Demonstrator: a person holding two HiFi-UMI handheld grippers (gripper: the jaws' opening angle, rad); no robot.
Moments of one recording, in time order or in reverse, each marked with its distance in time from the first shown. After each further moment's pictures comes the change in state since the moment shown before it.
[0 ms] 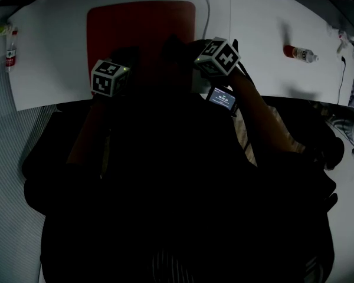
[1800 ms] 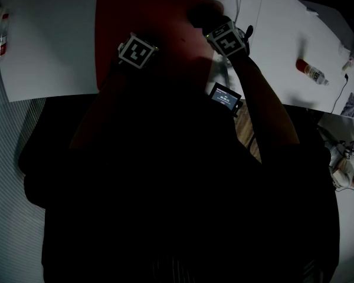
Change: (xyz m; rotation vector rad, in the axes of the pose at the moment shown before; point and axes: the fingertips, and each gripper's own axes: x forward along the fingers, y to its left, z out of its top) left arm 0.075 0.057 -0.067 0.037 0.461 -0.022; right arm 0.052 -0.170 0.002 -0.133 0.221 -0.454
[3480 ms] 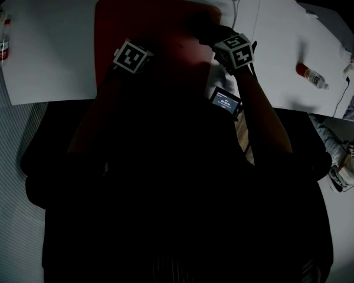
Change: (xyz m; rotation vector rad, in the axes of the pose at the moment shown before) left arm -0.001 0.004 -0.008 -0.022 0.022 -0.039; right arm -0.023 0.008 0.012 0.260 -0.259 0.141
